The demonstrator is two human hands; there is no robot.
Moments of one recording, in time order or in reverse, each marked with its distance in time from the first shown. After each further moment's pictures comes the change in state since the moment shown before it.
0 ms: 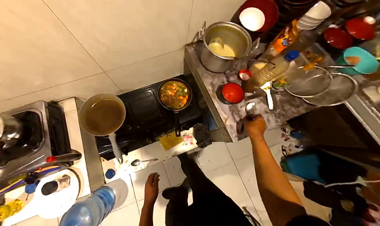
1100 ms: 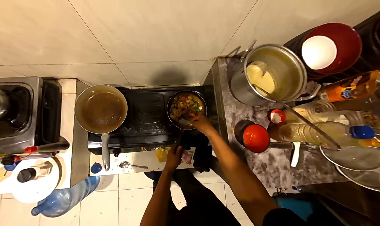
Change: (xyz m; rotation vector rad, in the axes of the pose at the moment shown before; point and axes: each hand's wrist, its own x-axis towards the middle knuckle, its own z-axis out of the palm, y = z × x) left_hand 0.162 0.193 0.113 -0.362 -0.111 -0.072; right_hand 0.043 -0.223 0.161 -0.161 -0.798 -0.445
